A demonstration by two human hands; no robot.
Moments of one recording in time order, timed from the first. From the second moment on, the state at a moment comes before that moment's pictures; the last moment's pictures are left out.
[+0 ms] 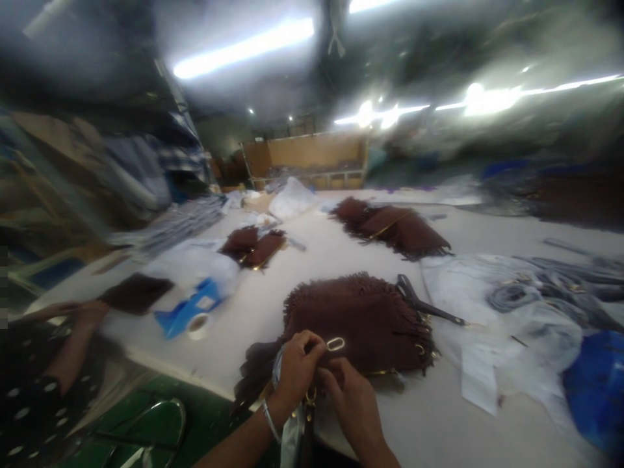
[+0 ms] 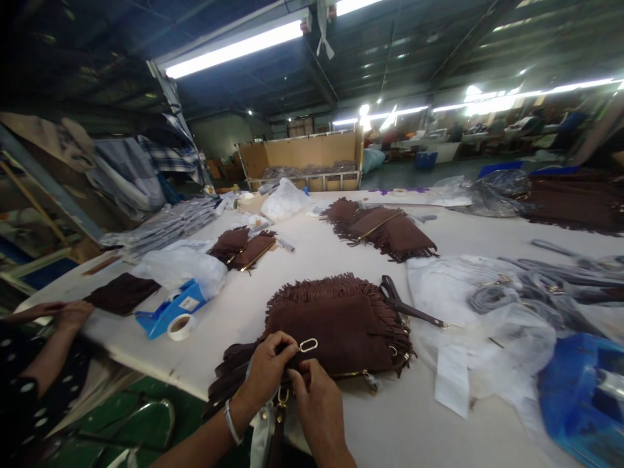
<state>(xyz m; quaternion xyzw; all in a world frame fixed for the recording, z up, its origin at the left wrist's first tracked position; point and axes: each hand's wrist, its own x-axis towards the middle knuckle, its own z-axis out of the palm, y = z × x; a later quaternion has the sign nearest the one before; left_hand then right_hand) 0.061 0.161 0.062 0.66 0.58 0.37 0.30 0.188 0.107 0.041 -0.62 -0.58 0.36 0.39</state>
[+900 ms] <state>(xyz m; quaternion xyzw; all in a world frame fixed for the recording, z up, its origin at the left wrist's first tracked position) 0.057 0.163 0.058 0.66 0.57 0.38 0.30 0.229 0.098 0.031 -0.62 -0.51 0.43 0.42</state>
